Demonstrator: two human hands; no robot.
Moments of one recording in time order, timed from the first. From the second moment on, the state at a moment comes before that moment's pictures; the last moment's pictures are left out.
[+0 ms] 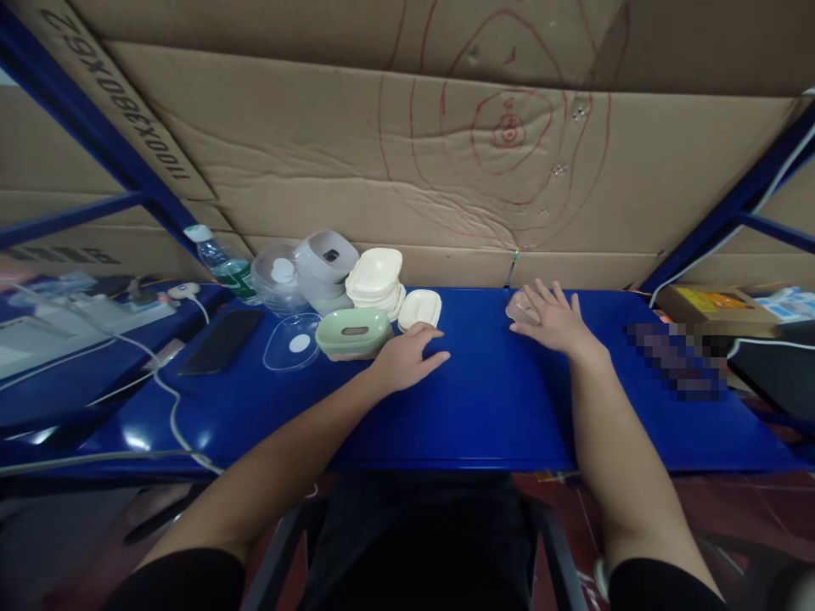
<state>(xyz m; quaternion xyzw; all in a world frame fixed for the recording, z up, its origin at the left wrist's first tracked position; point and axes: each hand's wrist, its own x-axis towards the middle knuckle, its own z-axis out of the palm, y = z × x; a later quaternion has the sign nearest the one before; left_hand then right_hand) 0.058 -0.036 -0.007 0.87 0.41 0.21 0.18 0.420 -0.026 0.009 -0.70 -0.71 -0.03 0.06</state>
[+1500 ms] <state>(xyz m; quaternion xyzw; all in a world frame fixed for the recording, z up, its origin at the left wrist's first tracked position) 0.003 -0.030 0.051 0.85 0.53 0.09 0.03 0.337 -0.011 -0.020 -0.52 -0.83 0.13 0.19</state>
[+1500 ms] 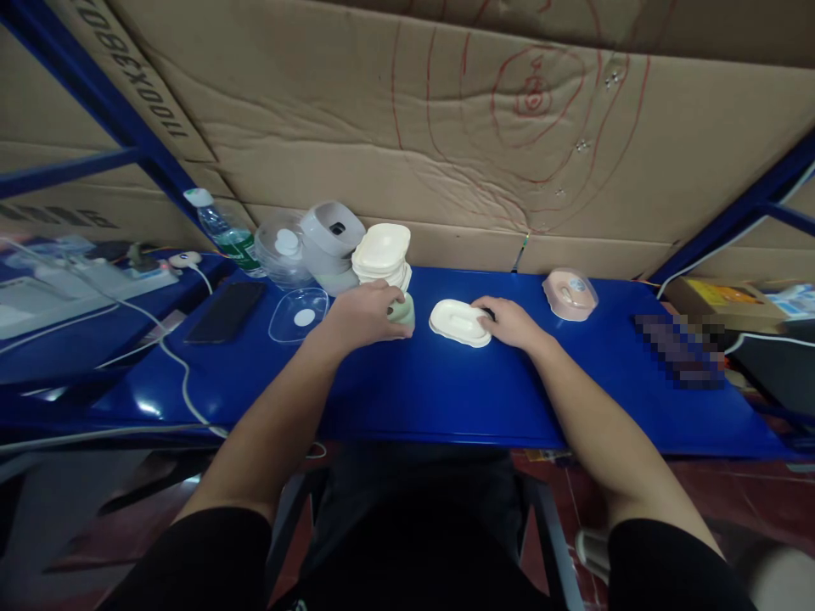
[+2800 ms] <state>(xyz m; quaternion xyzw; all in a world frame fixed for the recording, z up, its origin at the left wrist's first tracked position) 0.057 -0.057 0.016 0.90 0.40 0.17 0.02 0.315 -0.039 0.015 -0.47 -0.79 0.29 0.26</state>
